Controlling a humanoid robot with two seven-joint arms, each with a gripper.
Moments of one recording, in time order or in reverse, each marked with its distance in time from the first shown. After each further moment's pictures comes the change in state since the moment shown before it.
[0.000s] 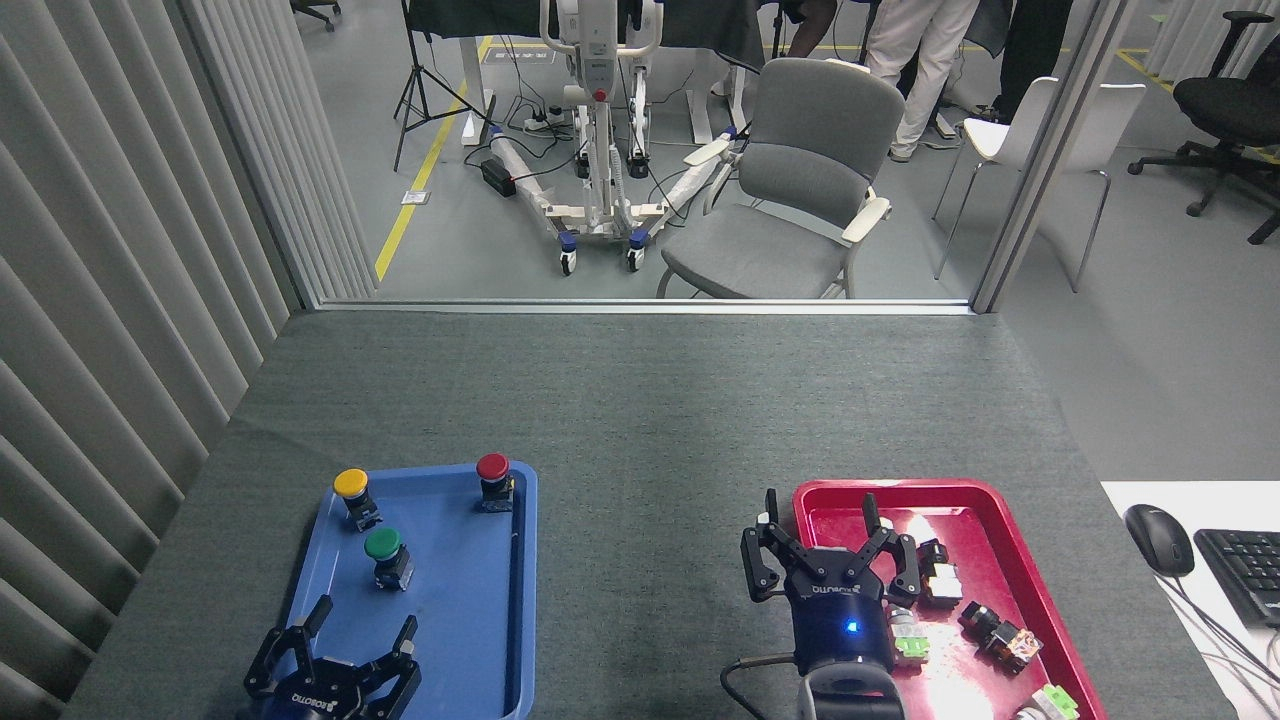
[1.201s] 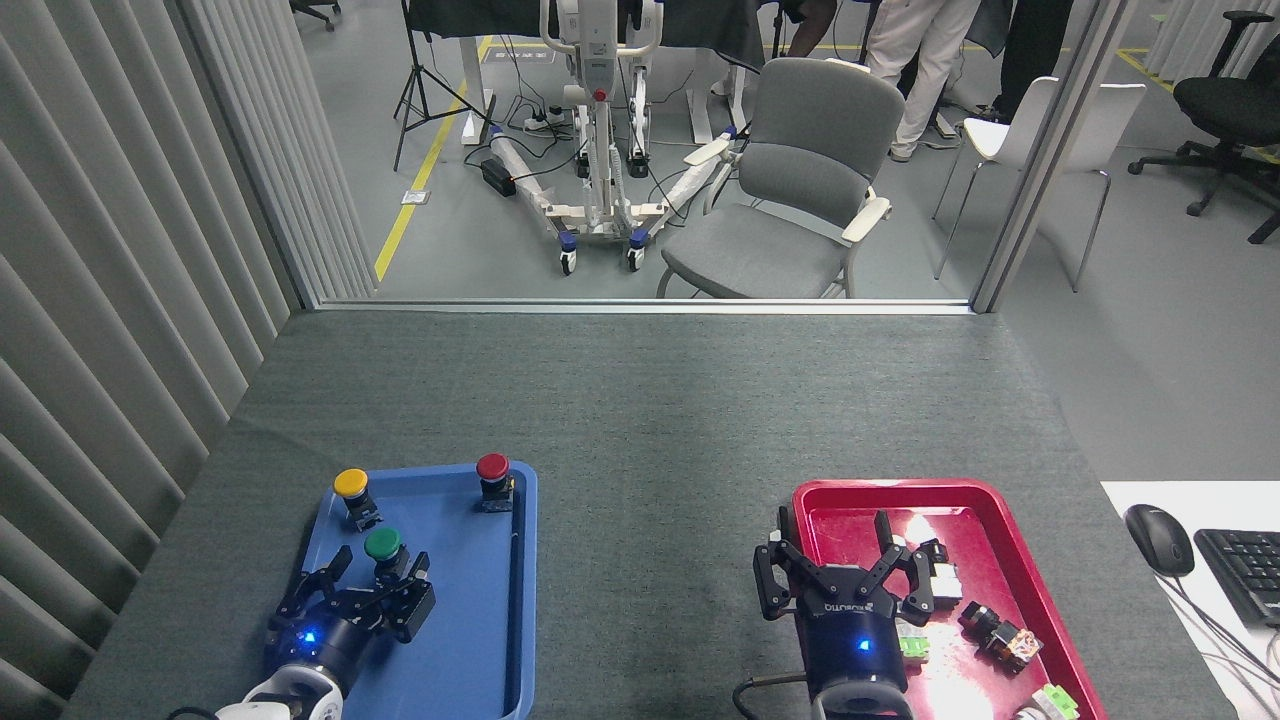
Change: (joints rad) left arm -0.331 -0.062 -0.038 0.417 0.122 -0.063 -0.102; right arm 0.036 -0.023 -0.003 -0.008 0.002 0.005 0.004
